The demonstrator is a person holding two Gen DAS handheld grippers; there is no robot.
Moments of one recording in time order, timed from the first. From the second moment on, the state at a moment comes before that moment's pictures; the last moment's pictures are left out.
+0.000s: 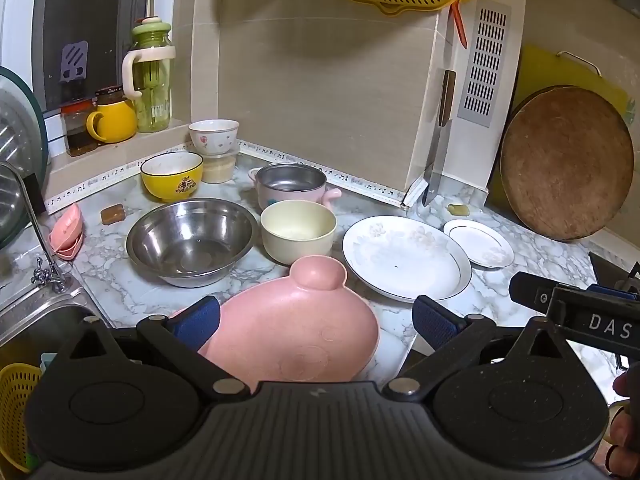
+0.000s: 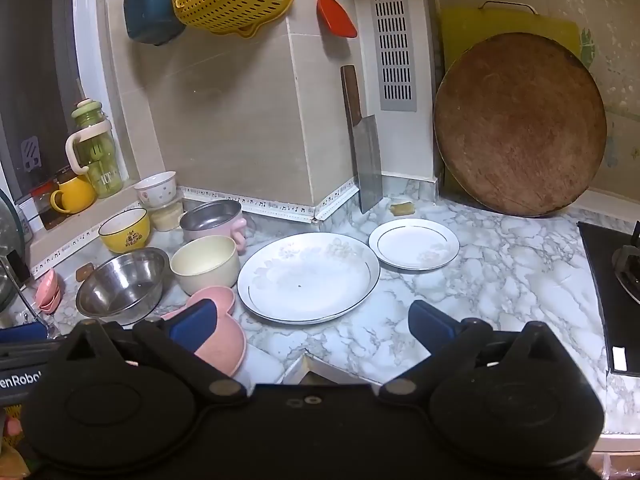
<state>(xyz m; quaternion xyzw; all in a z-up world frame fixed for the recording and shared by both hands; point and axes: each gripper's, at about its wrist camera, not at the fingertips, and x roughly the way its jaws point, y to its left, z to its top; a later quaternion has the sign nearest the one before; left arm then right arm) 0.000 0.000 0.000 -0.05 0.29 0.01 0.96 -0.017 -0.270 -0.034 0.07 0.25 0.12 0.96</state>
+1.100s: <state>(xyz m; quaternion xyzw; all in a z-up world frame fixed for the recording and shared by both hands) 0.005 0.000 0.001 -0.05 0.28 0.01 0.96 -0.014 -0.267 -0.037 0.07 0.25 0.11 0.96</state>
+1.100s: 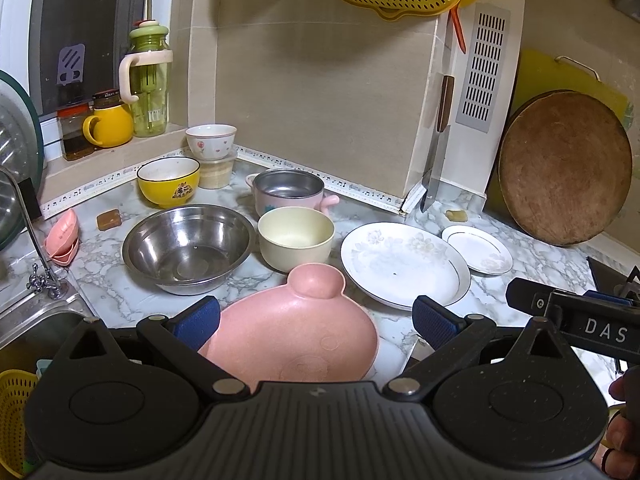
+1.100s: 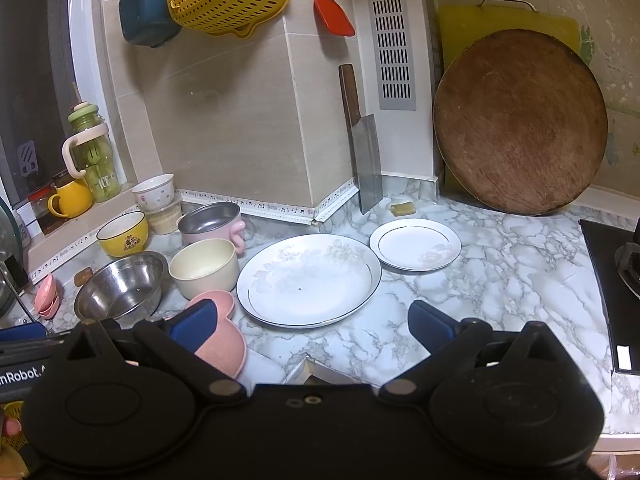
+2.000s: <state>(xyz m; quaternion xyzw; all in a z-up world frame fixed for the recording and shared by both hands) 0.150 -0.041 -0.059 -0.02 0.37 0.04 0.93 0.135 -0.304 -0.093 0.02 0.33 0.12 0.94</state>
